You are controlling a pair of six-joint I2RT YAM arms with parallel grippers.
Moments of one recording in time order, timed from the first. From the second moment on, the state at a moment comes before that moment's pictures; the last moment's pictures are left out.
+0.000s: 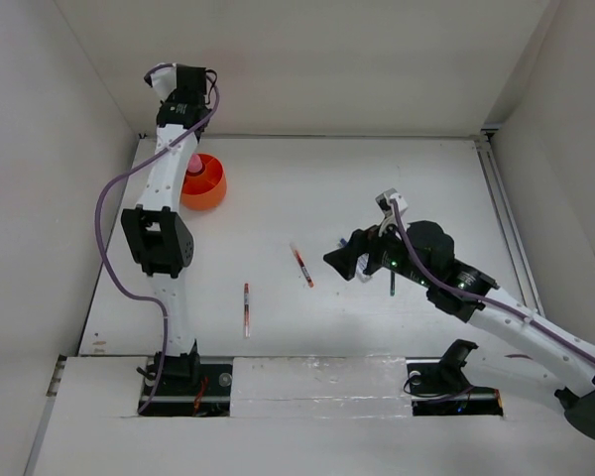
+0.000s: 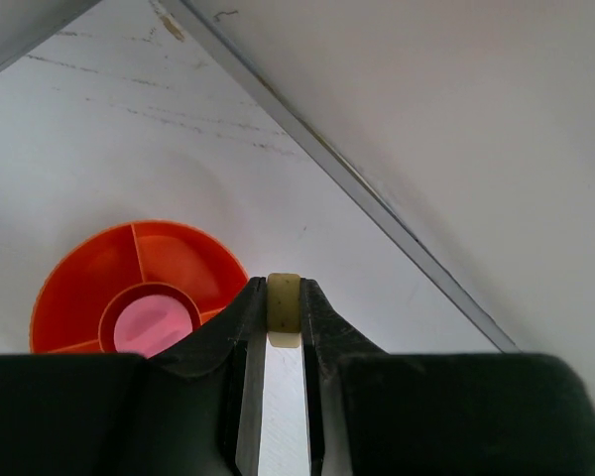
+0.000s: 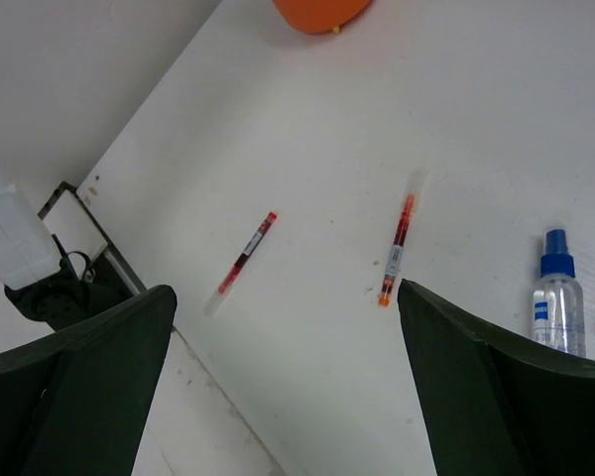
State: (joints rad) left arm -0.12 2.13 2.28 -0.76 -0.49 -0.75; right arm 0.79 0.91 0.80 -0.11 -0.09 0.45
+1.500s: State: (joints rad) left arm -0.09 2.26 2.16 -0.71 -0.55 -0.83; right arm 0.83 0.88 0.71 -0.10 -0.12 0.46
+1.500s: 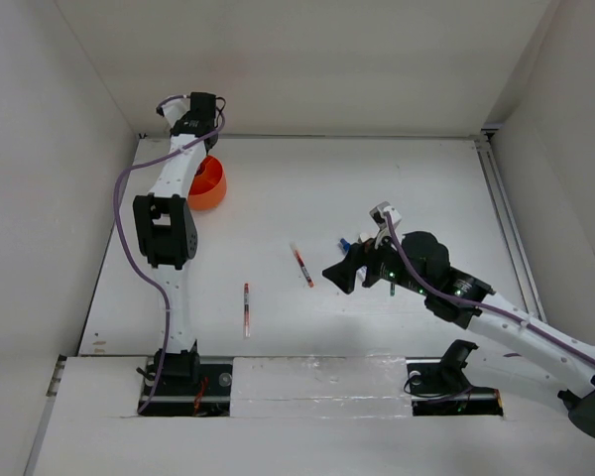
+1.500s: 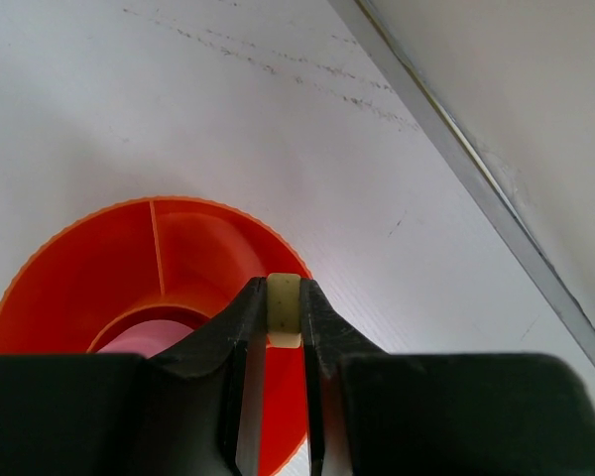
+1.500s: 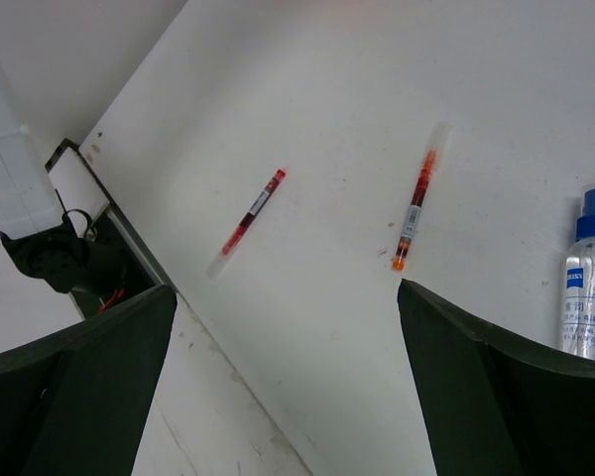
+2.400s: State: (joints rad) left arm -0.09 2.27 2.14 -0.70 -0.58 -0.83; right arm 0.83 0.88 0.70 -0.10 -0.12 0.46
